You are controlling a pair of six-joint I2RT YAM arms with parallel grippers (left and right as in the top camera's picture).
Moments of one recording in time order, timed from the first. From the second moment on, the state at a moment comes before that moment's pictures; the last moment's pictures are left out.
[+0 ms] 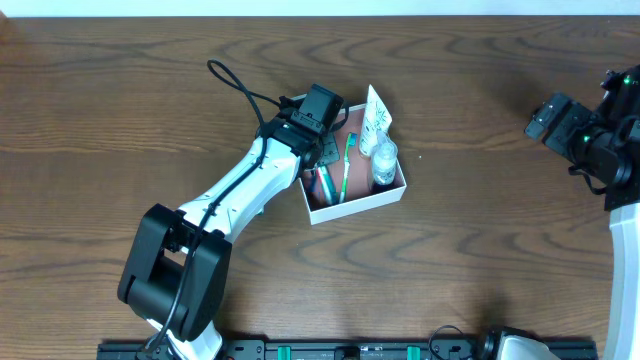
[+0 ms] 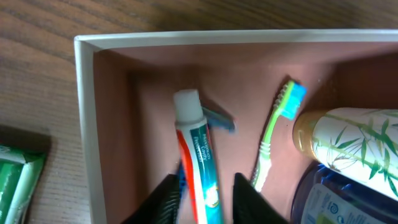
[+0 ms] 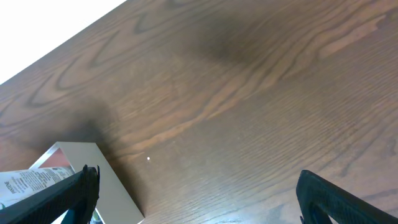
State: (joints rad) left arm -0.52 1.83 1.30 -0.62 -0.10 -0.75; right arm -0.22 1.29 1.41 -1.00 -0.05 0.38
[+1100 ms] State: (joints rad) left arm -0.19 1.68 1.20 -0.91 -0.09 -0.22; right arm -0.22 1.29 1.41 -1.00 -0.05 0.38
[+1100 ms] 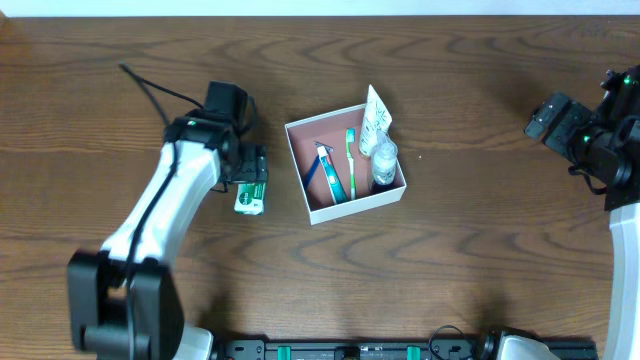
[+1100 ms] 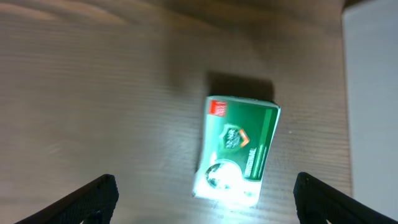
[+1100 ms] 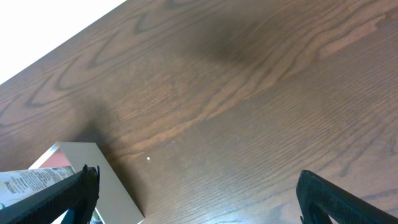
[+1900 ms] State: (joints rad) left arm -0.19 1.93 1.20 -0.85 0.03 -0.18; right arm -0.22 1.29 1.41 -1.00 -0.05 0.38
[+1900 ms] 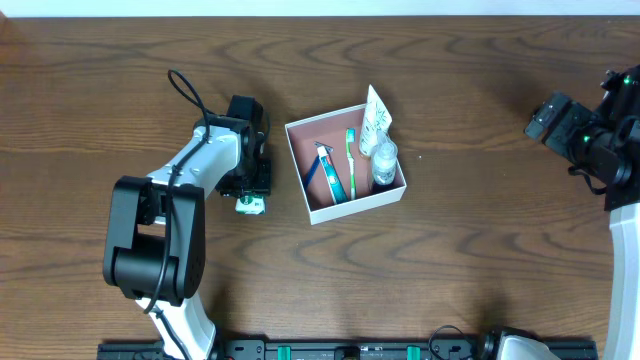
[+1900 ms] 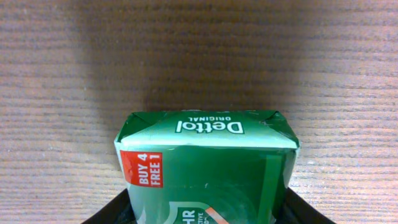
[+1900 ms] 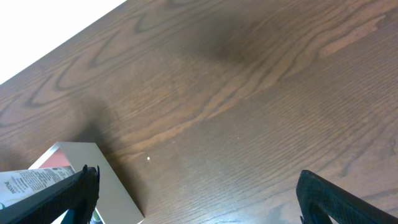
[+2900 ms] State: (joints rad) left arm -0.55 1.70 1.29 -0.67 -0.05 -0.66; right arm -0.22 1.29 1.41 -1.00 -0.05 0.38
